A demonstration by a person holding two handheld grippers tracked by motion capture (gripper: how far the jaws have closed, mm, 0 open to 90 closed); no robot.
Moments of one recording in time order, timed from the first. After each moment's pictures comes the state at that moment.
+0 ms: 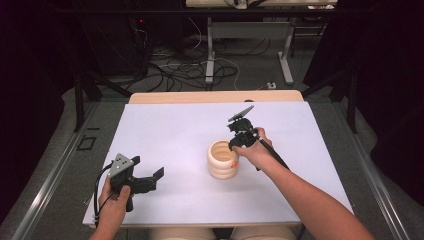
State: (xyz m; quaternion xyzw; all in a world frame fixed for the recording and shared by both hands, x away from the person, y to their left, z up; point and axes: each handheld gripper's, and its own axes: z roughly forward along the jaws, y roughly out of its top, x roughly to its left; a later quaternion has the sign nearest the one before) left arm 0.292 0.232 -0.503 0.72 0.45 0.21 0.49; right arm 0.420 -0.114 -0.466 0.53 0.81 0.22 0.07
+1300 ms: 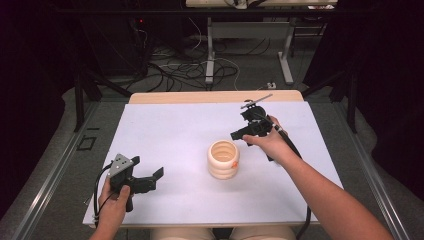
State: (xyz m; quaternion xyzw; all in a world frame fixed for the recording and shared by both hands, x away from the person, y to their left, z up) left arm 0.292 0.233 -0.504 0.71 0.46 0.21 0.49; right arm 0.424 -0.150 -0.428 0.49 0.81 0.32 0.08
